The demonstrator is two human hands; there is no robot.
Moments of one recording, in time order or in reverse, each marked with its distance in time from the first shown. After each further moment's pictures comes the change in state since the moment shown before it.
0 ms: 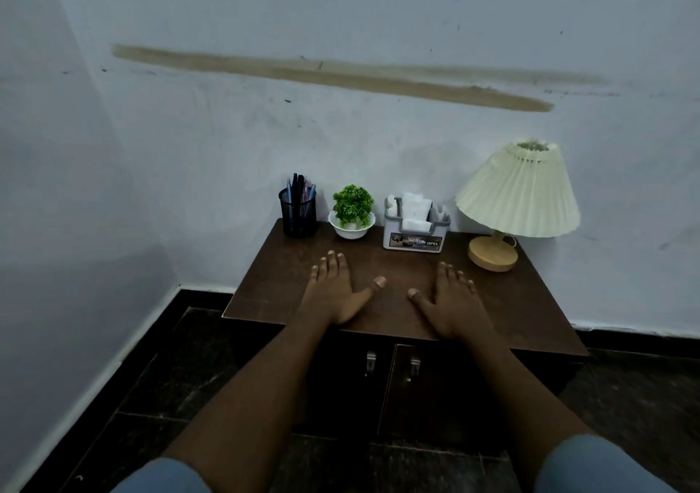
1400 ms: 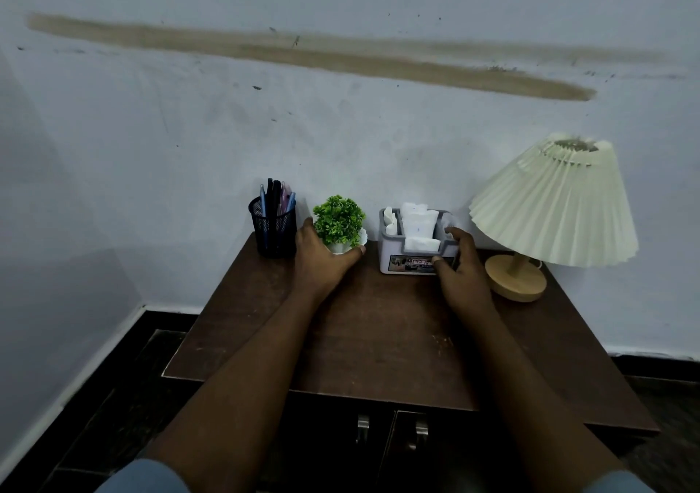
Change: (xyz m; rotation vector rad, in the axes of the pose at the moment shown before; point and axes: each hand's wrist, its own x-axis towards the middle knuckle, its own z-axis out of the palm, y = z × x) left_hand 0.120 0.001 -0.012 -0.676 0.493 -0.033; right_hand 0.104 -0.001 -0.010 0.816 0.372 -0.053
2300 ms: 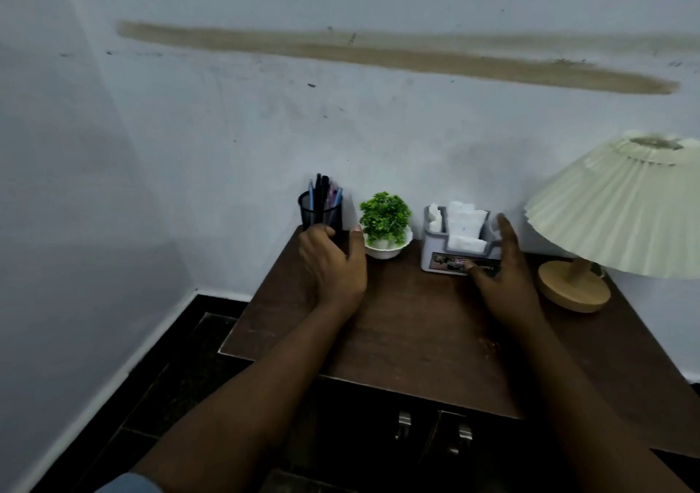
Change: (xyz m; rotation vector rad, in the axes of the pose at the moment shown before) left_hand -0.028 -0.001 -0.025 0.012 0.480 0.100; right_hand 0.006 0.015 0.007 -0.022 -0.046 -0.126
